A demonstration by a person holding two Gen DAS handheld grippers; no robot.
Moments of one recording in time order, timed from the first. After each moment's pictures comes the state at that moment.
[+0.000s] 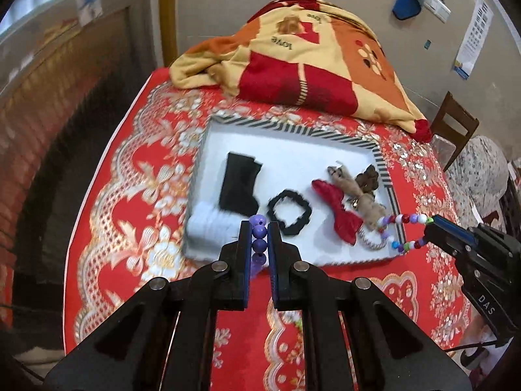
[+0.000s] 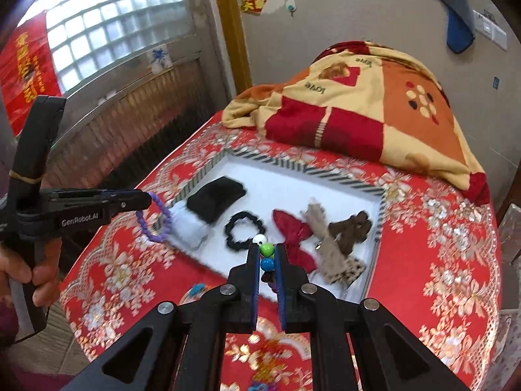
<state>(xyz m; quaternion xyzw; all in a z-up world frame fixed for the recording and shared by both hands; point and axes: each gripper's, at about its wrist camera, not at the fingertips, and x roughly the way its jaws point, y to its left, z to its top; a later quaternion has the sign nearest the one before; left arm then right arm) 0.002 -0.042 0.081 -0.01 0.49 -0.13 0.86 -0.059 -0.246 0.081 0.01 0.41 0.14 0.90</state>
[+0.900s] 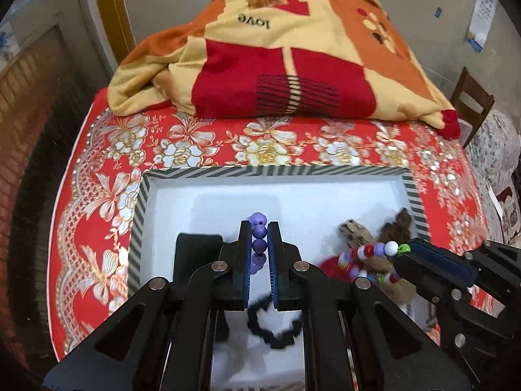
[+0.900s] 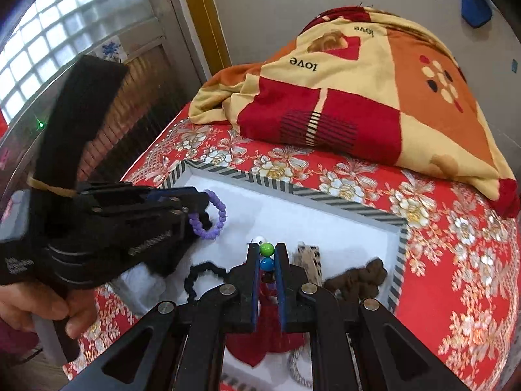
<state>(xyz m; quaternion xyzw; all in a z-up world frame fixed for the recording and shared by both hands) 0.142 -0.118 0.022 0.05 0.53 -0.14 0.84 0.070 -0.246 0.039 0.03 0.46 0.13 0.88</state>
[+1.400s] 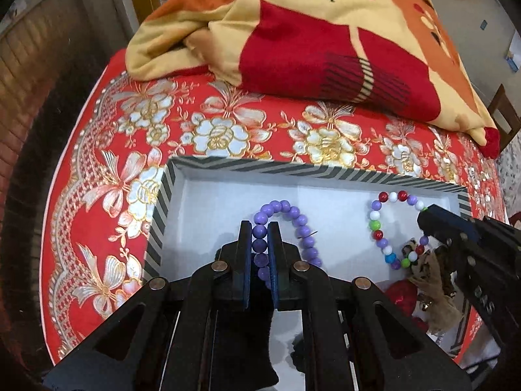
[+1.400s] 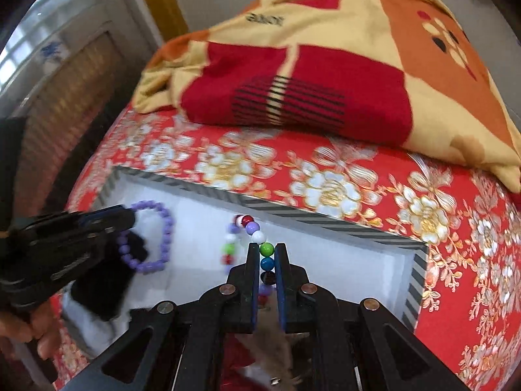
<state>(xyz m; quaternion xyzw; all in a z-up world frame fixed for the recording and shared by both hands) 0.182 -0.087 -0.025 0.02 0.57 -0.09 0.82 0.146 -0.268 -0.021 0.05 0.52 0.08 0.85</state>
